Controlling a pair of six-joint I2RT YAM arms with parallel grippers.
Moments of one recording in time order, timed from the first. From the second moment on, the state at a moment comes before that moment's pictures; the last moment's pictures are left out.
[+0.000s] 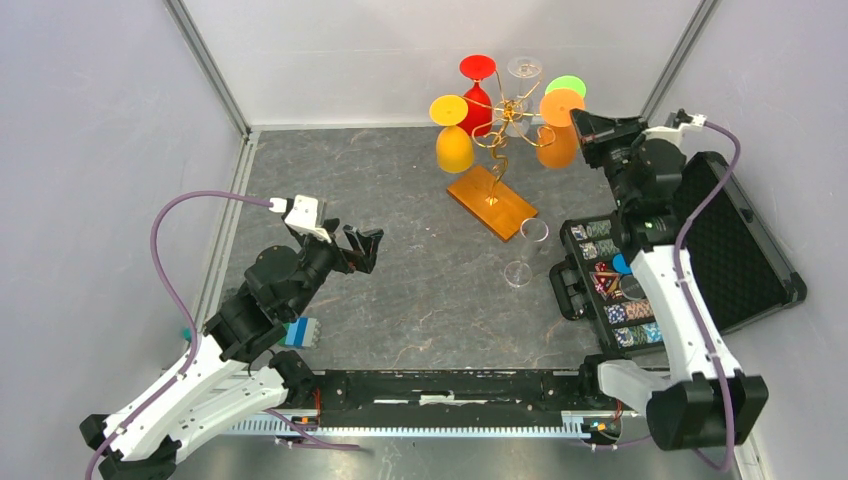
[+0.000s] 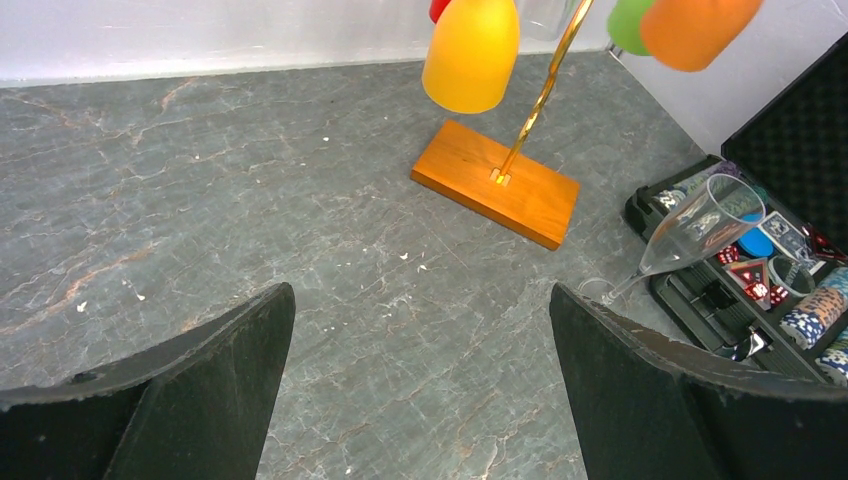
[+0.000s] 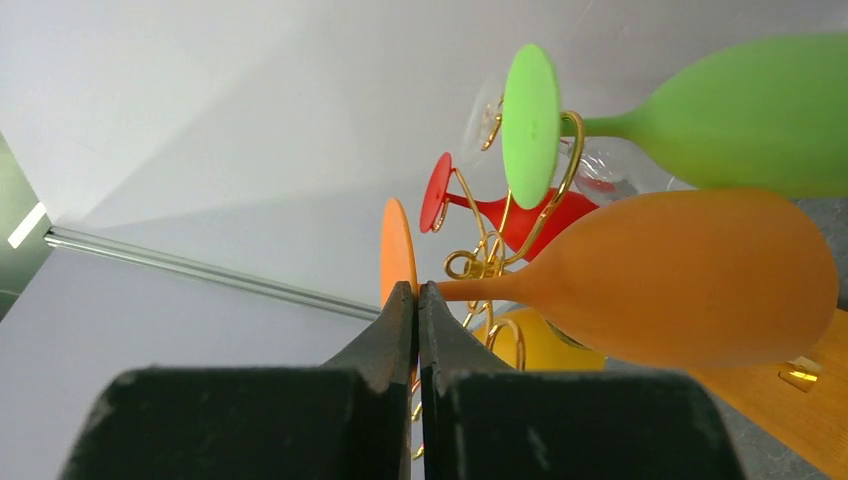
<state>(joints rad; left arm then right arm) -0.81 0.61 0.80 -0.28 -0.40 -0.25 0.07 1.14 1.07 0.14 -0.04 1.19</state>
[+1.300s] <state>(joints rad) -0.75 1.02 1.09 -0.07 0.21 -0.71 0.07 0.63 0.78 0.37 -0.43 1.58</state>
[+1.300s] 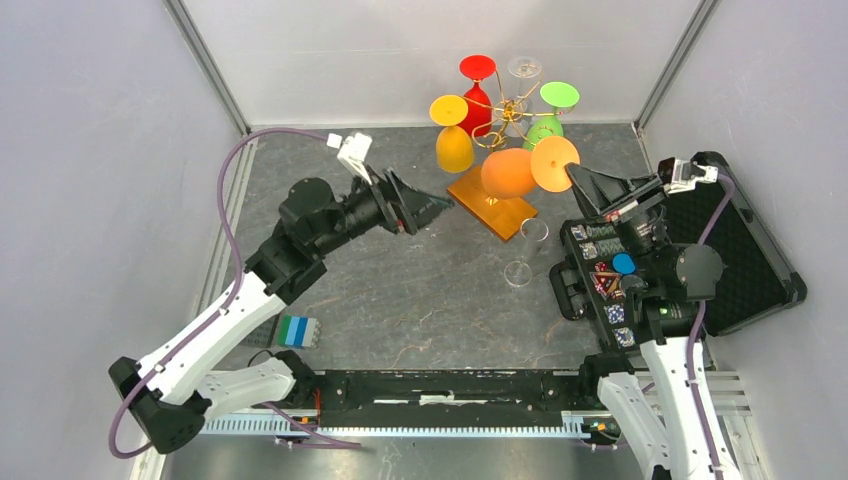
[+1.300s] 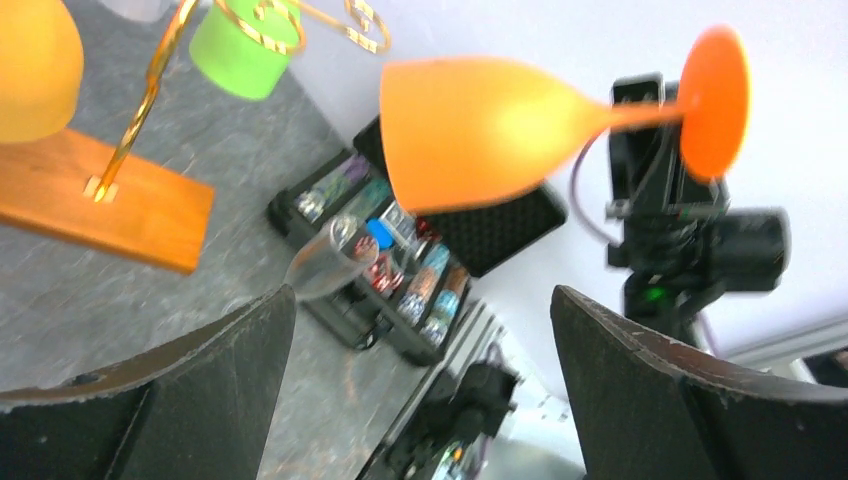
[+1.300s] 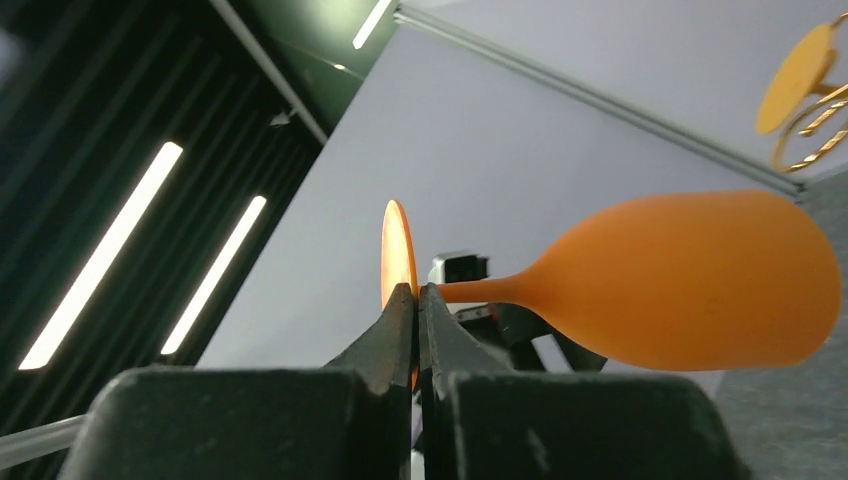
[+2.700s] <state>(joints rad) -0.65 1.30 1.07 0.86 0.62 -1.54 0.10 0.70 0.63 0.86 -0.44 1.98</state>
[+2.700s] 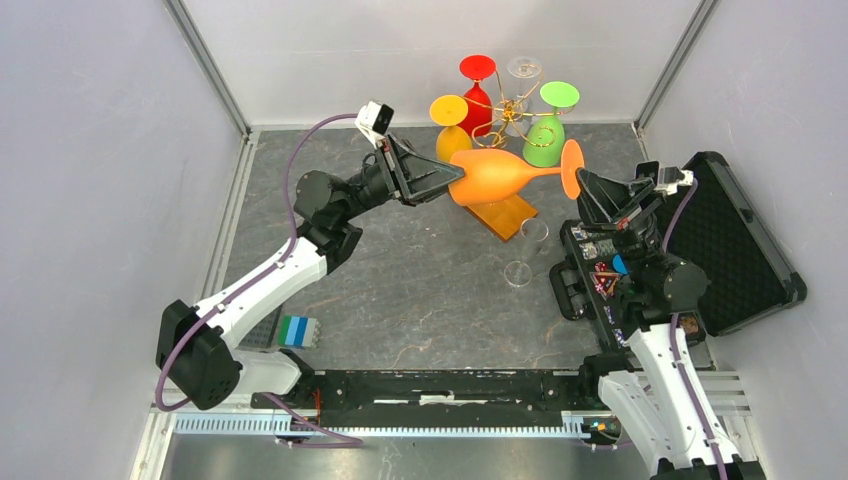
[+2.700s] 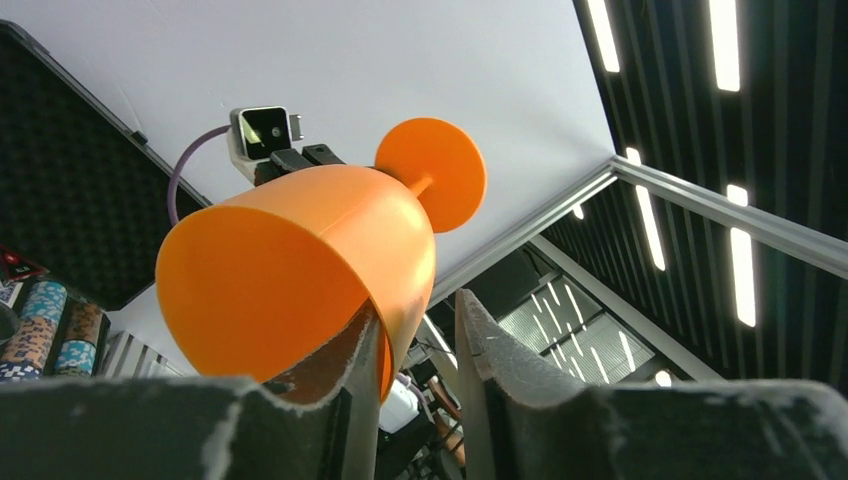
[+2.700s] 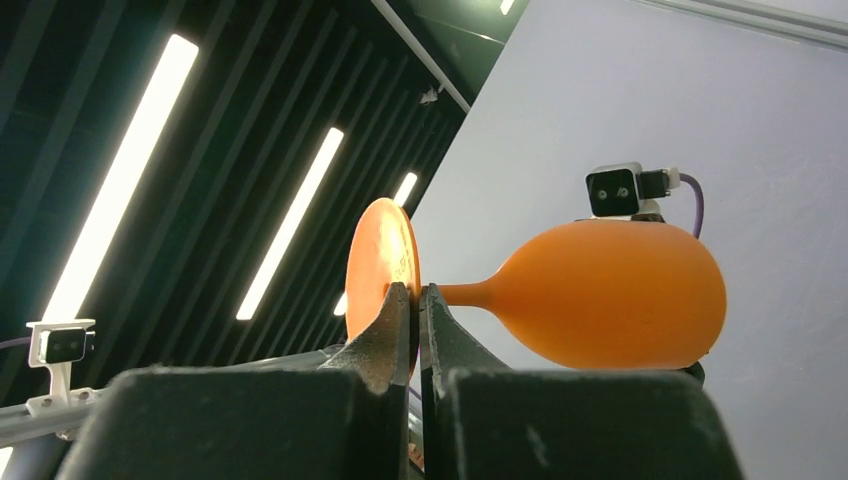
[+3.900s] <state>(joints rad) -0.65 1.05 1.34 -0.22 0.42 -0.61 0.11 0.75 0.96 0.06 -0.19 0.97</state>
